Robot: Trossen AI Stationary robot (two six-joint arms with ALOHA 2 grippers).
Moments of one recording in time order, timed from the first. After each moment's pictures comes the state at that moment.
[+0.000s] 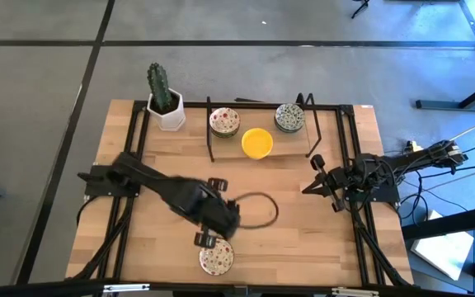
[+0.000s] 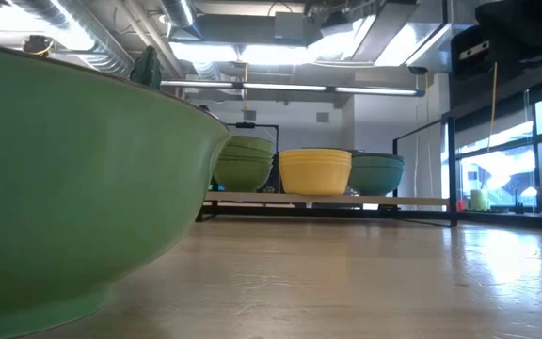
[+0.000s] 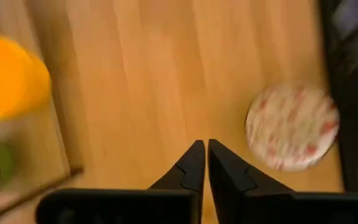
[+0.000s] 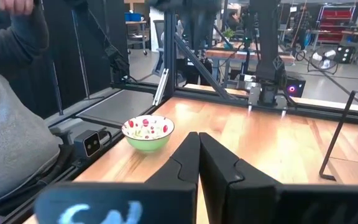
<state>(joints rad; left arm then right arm) -0.45 1.99 2.30 -1.54 -0.22 -0.27 0.22 0.43 0.19 0.25 -0.12 -0.03</state>
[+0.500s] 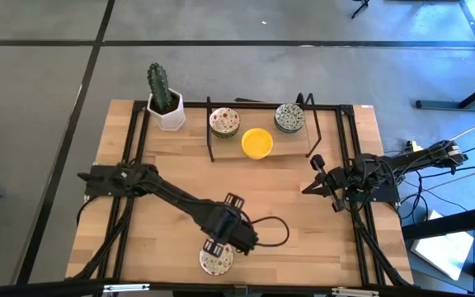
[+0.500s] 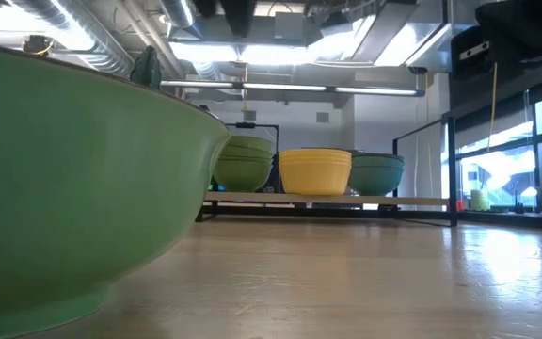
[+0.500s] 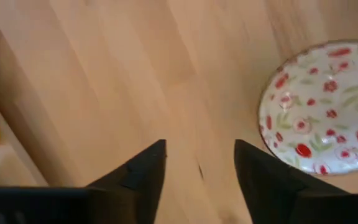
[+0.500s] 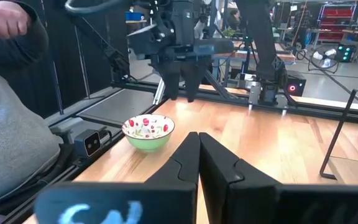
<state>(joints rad) -0.46 2.23 2.30 -1.52 -0.21 -0.06 0.22 0.43 0.19 0.25 -0.13 -0.03</state>
